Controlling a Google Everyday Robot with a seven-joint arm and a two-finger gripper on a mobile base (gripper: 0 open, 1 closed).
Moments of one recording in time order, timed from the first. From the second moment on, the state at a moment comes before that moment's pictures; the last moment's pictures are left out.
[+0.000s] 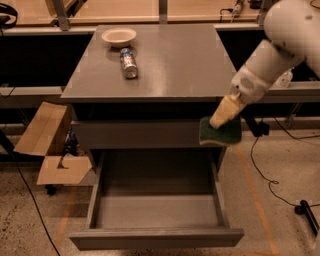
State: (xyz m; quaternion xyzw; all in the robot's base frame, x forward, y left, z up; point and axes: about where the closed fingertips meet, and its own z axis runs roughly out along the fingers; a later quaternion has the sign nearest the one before) arm 0.570 -0.179 0.830 -0.38 0.90 0.20 0.06
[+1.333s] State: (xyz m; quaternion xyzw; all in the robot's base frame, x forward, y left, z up) arm 0.645 -0.209 0.930 -0.31 0.92 0.16 0.21
